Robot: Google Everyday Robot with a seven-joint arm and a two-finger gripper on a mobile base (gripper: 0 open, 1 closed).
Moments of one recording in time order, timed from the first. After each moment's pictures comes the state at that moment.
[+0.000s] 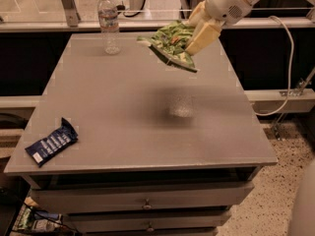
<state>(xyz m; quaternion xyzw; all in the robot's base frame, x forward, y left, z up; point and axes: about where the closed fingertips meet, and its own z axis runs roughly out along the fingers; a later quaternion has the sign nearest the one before) 0.634 -0.100 0.977 -0.69 0.63 0.12 0.33</state>
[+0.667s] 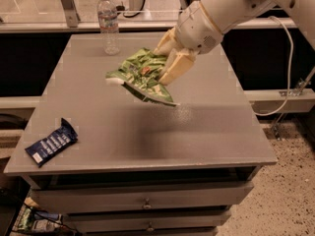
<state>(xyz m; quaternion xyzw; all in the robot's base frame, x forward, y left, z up) 0.554 -0.021 0.950 -0.75 0.55 0.20 0.32</state>
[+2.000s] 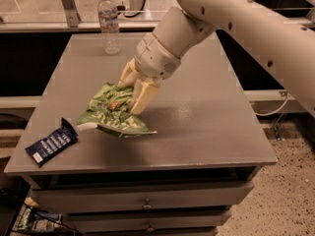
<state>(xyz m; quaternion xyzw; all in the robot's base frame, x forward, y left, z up) 0.508 0.059 0.894 -0.81 0.45 0.25 0.26</state>
